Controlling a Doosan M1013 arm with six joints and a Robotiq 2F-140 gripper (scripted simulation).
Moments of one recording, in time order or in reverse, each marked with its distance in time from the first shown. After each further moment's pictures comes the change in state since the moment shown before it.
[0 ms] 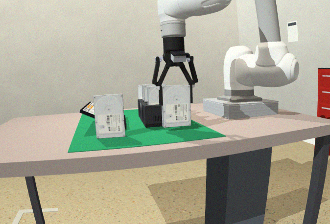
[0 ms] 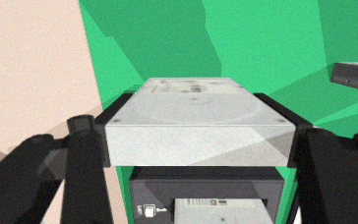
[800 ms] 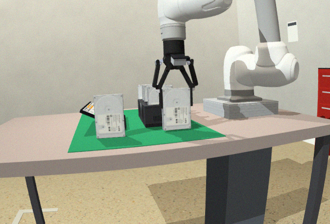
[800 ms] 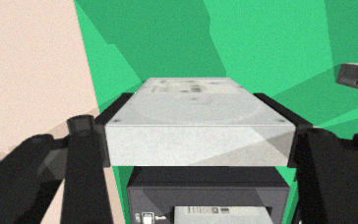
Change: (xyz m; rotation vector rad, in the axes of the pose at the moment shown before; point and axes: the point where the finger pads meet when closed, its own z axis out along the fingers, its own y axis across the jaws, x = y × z) arm 0.000 0.000 0.011 0.000 0.000 0.000
